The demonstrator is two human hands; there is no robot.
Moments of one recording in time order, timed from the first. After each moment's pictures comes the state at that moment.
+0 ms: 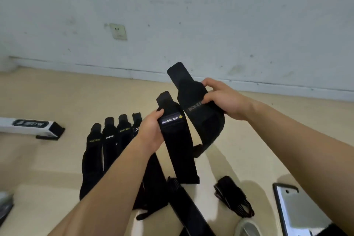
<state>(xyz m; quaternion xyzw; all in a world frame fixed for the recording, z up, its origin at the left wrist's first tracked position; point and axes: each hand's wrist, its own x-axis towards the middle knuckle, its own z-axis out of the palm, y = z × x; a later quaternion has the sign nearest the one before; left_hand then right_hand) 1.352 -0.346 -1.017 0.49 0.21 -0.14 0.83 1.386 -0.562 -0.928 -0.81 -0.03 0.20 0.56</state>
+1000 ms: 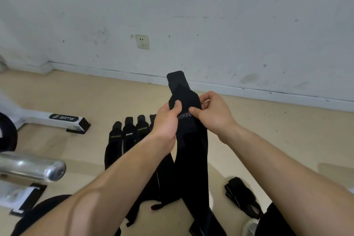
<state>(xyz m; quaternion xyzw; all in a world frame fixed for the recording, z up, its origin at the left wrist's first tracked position) 1.284 -0.350 -0.934 0.58 0.15 -0.03 0.80 1.309 -0.483 -0.920 -0.83 0.02 0.04 0.55</state>
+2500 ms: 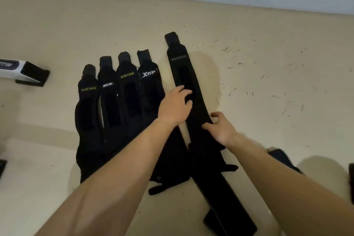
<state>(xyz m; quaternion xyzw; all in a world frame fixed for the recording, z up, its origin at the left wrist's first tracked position) 1.423 -0.309 -1.283 0.94 0.02 -0.19 0.27 1.380 -0.481 -1.299 -0.78 0.20 0.36 0.48</state>
